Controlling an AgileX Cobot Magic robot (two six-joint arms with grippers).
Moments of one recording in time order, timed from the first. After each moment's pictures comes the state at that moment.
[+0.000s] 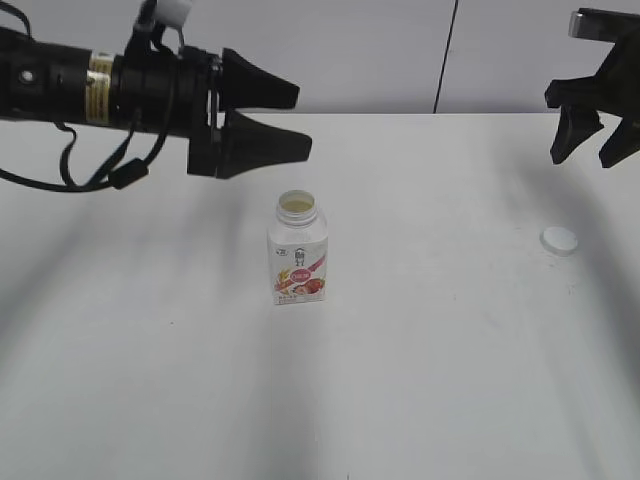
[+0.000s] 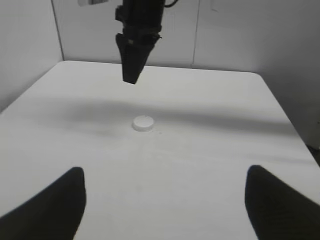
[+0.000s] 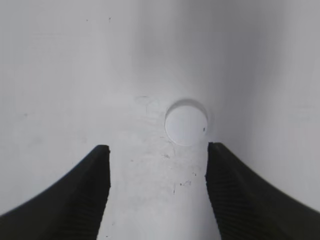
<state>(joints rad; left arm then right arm) -0.22 1.97 -1.21 1.64 -1.18 -0.97 0.00 2.03 -1.64 0.16 1.06 -0.08</state>
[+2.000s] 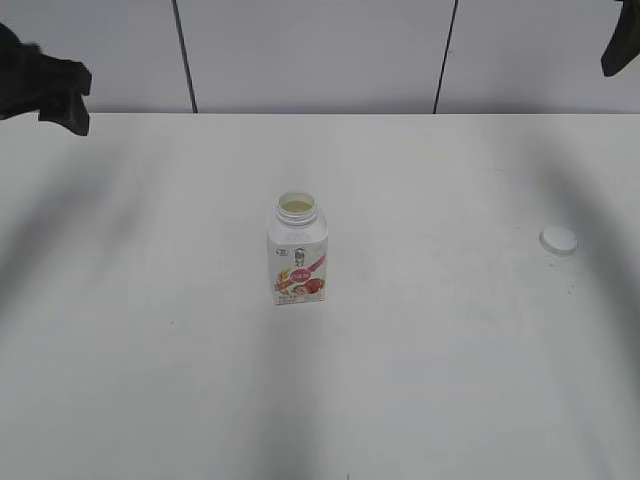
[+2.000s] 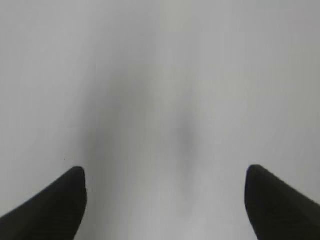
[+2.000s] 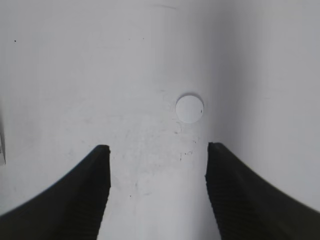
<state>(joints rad) -0.15 1.61 -1.20 0.27 0.66 -0.31 0.00 1.78 -1.71 0.18 1.22 -0.08</state>
